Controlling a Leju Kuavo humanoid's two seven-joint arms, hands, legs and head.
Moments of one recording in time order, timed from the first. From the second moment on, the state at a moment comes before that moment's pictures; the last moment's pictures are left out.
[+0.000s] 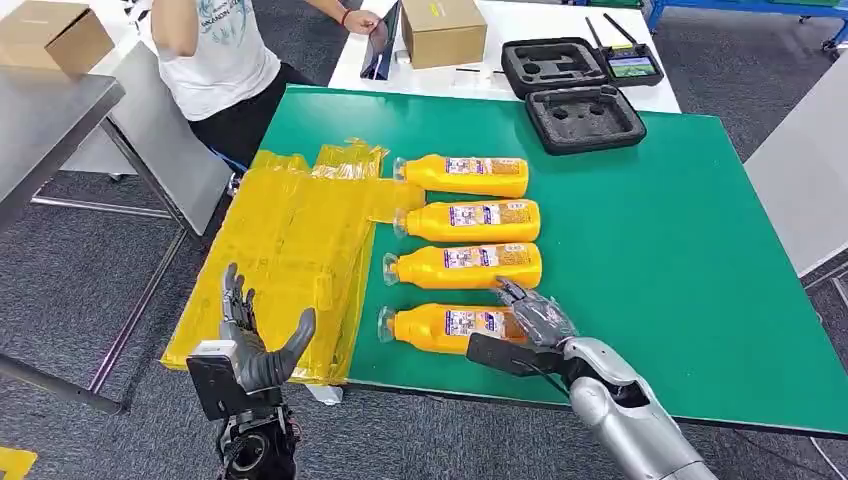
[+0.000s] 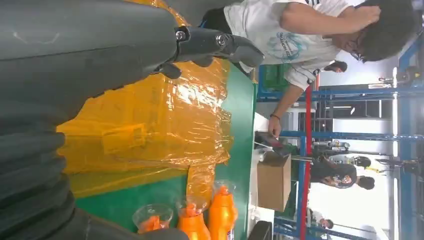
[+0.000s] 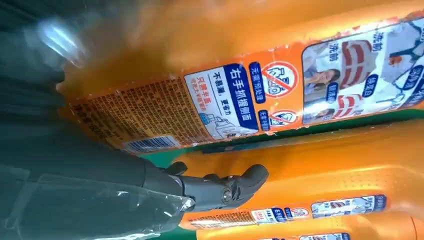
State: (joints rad) left arm 0.05 -0.17 -0.25 -1.48 -0.01 0.49 -0.66; right arm -0.35 -0.23 0.59 -1.17 0.88 0.04 -0.07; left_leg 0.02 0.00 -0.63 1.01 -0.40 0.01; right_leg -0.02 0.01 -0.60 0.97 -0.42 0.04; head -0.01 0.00
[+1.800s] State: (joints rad) left arm 0.05 -0.14 -0.31 -1.52 0.23 0.09 -0.60; right arm -0.16 0.03 0.41 -1.28 0.29 -0.15 -0.67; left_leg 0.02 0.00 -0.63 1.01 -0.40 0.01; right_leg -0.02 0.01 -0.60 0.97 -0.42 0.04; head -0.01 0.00
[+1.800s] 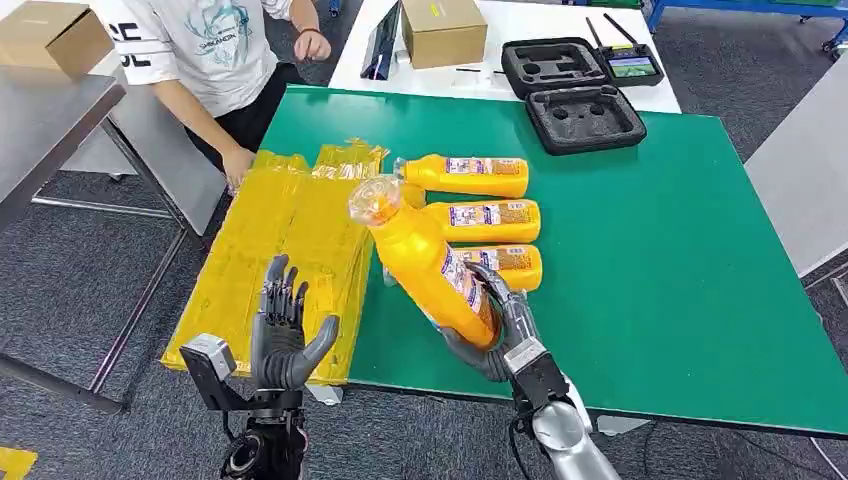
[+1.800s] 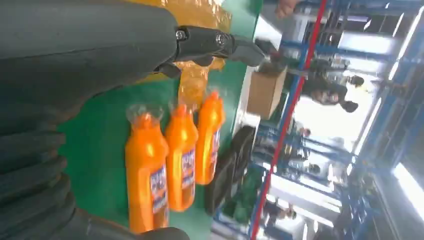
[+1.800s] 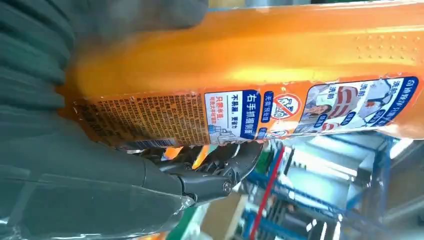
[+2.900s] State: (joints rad) left arm -0.14 -0.13 -0.41 -1.32 0.24 -0.09 -0.59; right arm -0.27 0.20 0.46 -0.92 0.38 0.01 -0.69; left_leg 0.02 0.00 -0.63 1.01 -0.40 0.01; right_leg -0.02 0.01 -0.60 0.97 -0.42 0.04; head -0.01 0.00
